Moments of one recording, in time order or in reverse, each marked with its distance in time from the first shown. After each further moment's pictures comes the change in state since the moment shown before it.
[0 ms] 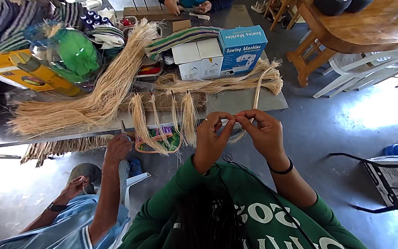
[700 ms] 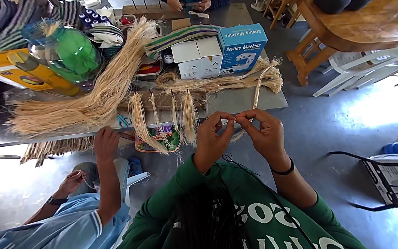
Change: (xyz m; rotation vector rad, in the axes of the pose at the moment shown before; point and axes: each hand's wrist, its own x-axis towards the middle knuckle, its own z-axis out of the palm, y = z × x) left_hand -0.001 0.002 0.002 0.013 -0.004 -0.008; right_hand -0.002 -0.002 -0.003 -0.159 -0.004 -0.104
